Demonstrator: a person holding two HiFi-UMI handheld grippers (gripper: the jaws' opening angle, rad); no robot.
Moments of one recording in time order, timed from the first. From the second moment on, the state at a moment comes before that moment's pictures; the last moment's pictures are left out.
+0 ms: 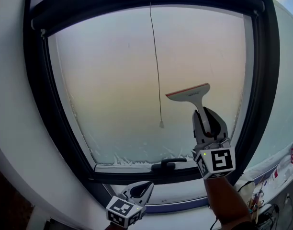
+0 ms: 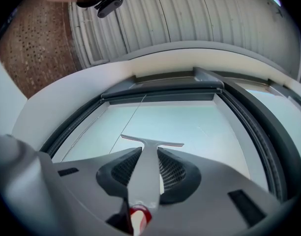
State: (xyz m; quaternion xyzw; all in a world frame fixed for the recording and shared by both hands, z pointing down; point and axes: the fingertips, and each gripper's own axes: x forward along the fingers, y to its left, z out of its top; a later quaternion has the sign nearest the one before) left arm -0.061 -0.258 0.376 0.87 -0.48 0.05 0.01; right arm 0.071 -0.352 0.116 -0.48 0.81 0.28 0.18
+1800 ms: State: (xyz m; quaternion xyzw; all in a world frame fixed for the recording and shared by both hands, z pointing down) left arm -0.156 -0.239 0.404 0.90 -0.43 0.02 0.04; right arm -0.035 -0.366 0.171 -0.52 0.82 0.24 0.07
